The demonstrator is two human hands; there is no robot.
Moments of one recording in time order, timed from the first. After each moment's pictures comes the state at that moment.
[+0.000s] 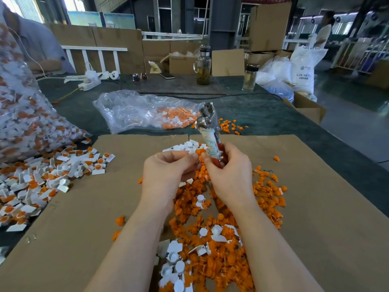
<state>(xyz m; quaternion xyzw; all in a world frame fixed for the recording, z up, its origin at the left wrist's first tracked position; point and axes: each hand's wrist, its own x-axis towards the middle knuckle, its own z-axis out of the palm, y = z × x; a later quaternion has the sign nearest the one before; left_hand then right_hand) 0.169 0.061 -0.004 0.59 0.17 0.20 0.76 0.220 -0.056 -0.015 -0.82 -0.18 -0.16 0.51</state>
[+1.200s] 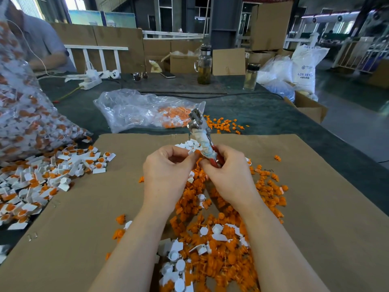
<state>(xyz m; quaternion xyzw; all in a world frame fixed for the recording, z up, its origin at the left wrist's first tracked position) 0.174 0.062 -0.009 0.73 0.20 0.30 0.58 0.224 -0.059 -0.012 -0.83 -0.23 -0.08 0.51</state>
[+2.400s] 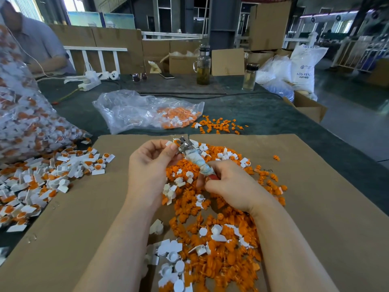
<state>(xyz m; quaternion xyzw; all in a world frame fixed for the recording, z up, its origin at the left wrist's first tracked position) 0.165 0.079 0.001 0.59 0.13 0.29 0.74 0.221 -0.079 0.001 -0.84 -0.33 0.13 0.41</state>
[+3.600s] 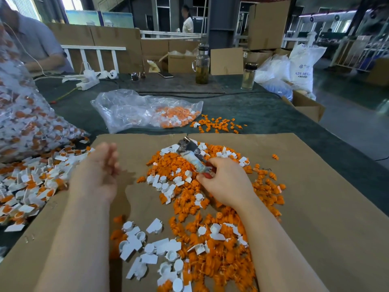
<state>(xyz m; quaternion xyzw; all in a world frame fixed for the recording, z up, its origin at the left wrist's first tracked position) 0.153 0.164 -0.010 0.40 0.29 0.31 0.82 0.238 -0.063 -0.031 -0.93 -0.24 -0.05 0.27</state>
